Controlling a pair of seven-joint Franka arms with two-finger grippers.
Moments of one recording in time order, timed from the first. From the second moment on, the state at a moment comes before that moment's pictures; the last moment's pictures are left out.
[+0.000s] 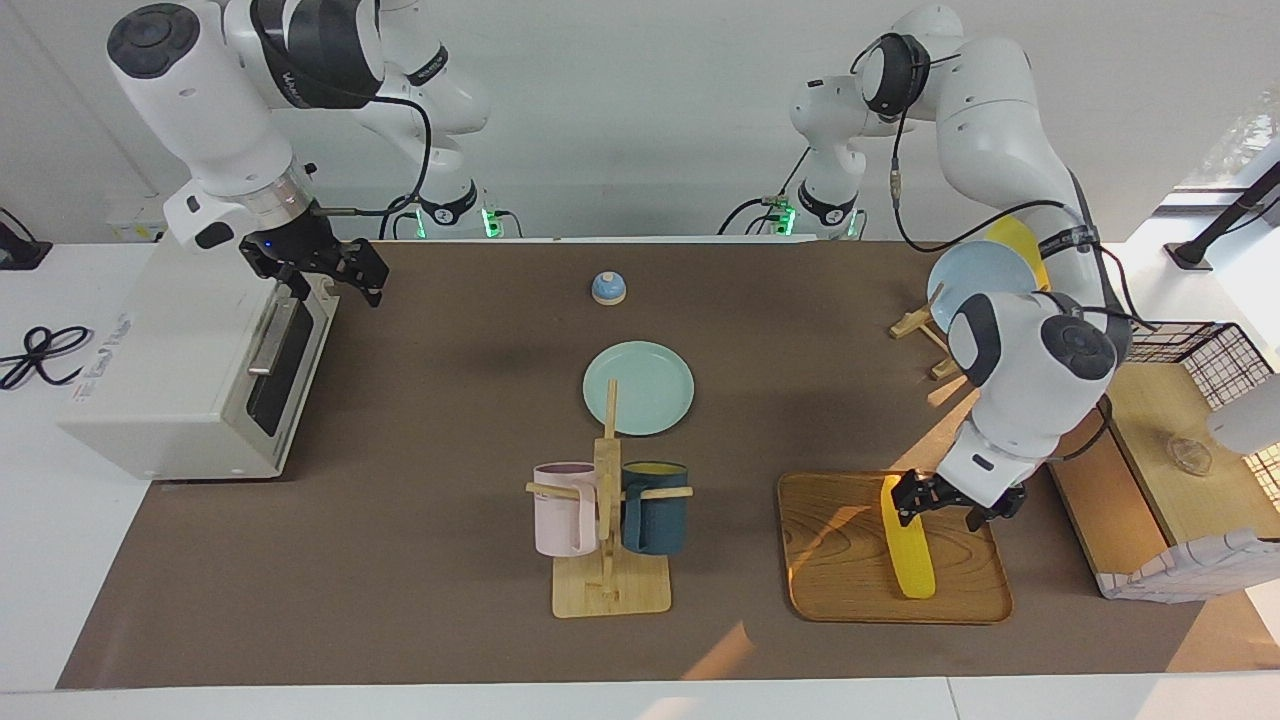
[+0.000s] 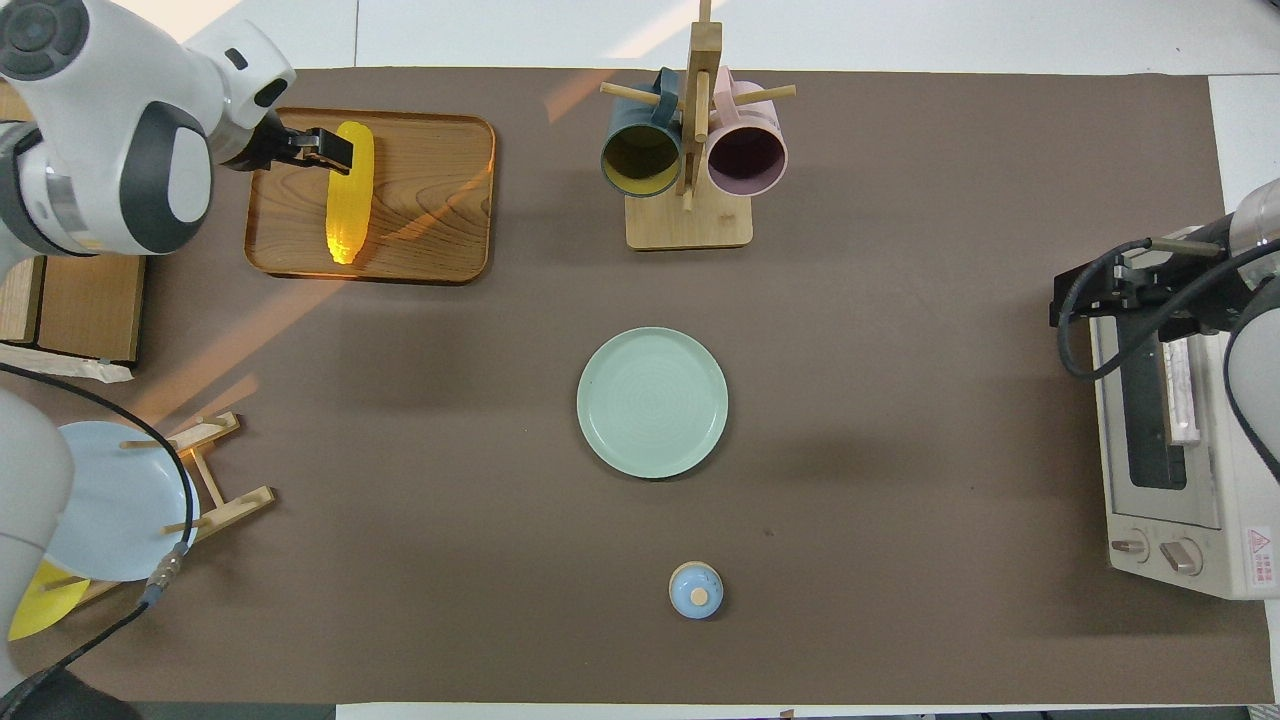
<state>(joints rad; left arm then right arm) -0.05 0.57 -0.09 -1.34 0.01 2.06 0.01 -0.06 0.00 0.06 -1.68 0.03 1.61 0.16</state>
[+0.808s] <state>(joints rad) -0.03 0.13 -0.09 -1.36 0.01 1.45 -0.17 -0.07 0.00 0.05 -1.67 0.03 1.61 0.10</state>
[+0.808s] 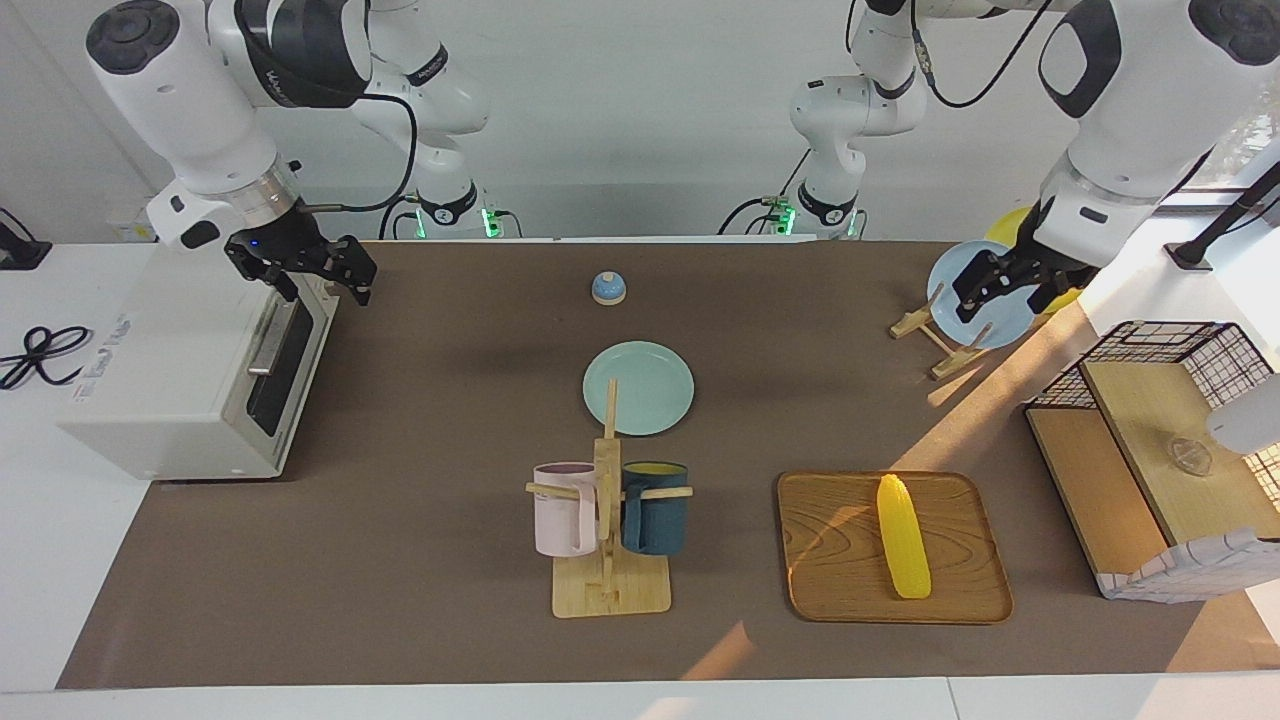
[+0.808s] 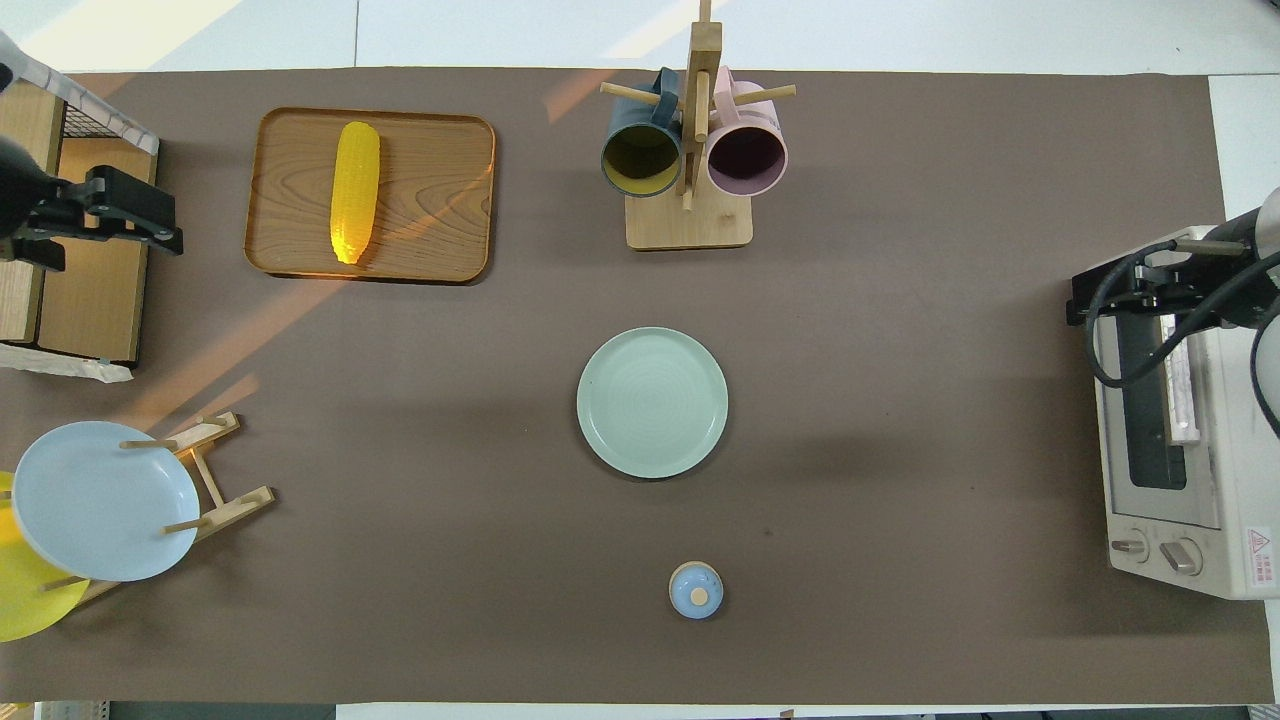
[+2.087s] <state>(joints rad) 0.06 0.02 -0.19 -1.51 0.01 1.41 -0.17 -0.07 0.00 0.06 -1.67 -0.02 1.61 0.10</state>
